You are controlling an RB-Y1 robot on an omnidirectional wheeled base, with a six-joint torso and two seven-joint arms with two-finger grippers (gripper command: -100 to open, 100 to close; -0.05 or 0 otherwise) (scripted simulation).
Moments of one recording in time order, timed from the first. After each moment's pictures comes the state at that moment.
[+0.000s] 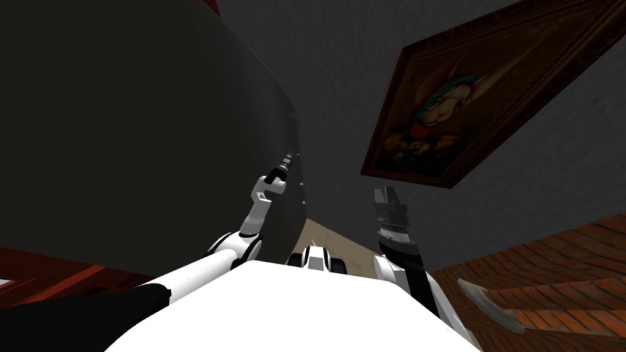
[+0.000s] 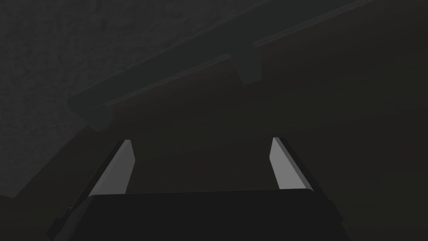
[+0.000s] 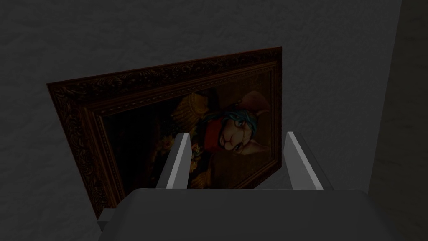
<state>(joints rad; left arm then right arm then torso) -0.48 0.31 0.02 -1.82 -0.03 0.43 -0.12 0.52 -0.03 -0.01 -2.26 0.12 -0.55 -0.07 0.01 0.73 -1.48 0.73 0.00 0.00</state>
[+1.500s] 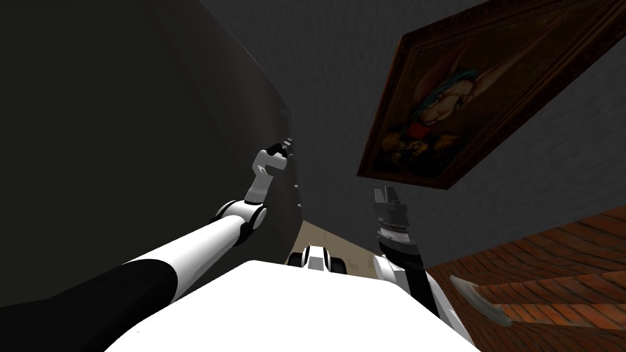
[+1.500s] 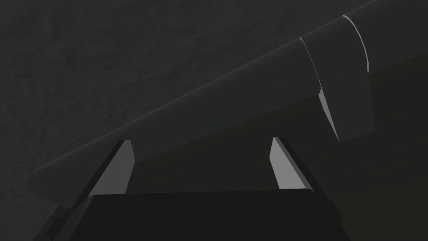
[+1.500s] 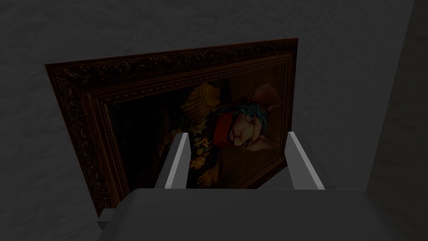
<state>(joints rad) -0.89 0.43 0.01 -1.54 0.01 0.69 -0.16 0.52 -0.03 -0.01 -2.26 0.12 -0.55 -0.07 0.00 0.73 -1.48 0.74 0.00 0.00</state>
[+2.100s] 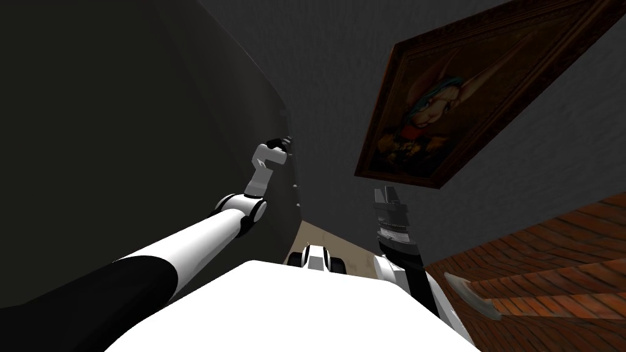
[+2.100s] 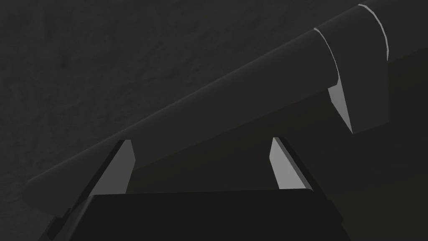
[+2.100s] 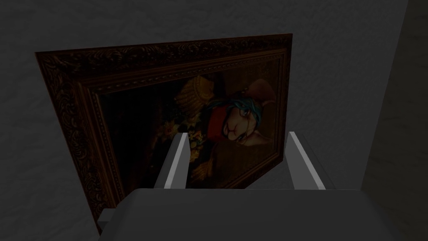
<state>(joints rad) -0.99 0.46 0.01 -1.45 0.04 0.76 -0.19 0.52 -0.03 -0.01 -2.26 0.12 -0.55 -0.07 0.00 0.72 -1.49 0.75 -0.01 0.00</state>
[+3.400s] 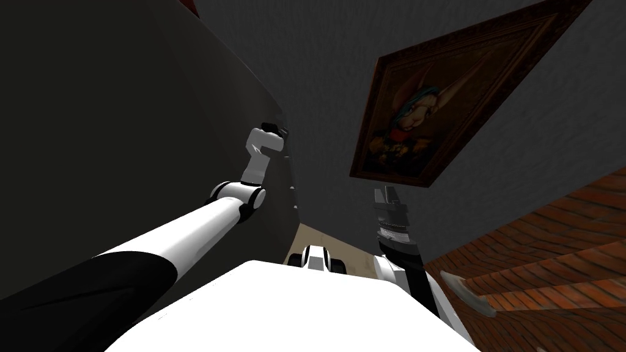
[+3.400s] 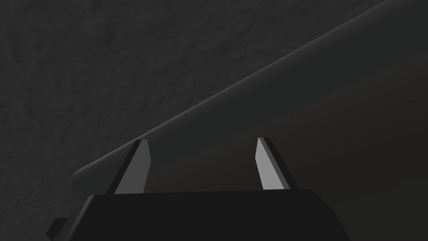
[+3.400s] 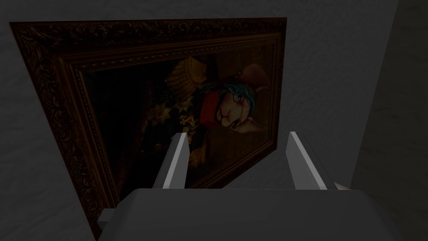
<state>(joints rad) -1.17 0.52 0.02 -1.32 0.05 0.89 -0.23 0.52 -0.03 -0.01 -2.26 0.12 -0.55 -0.07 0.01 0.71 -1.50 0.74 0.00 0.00</state>
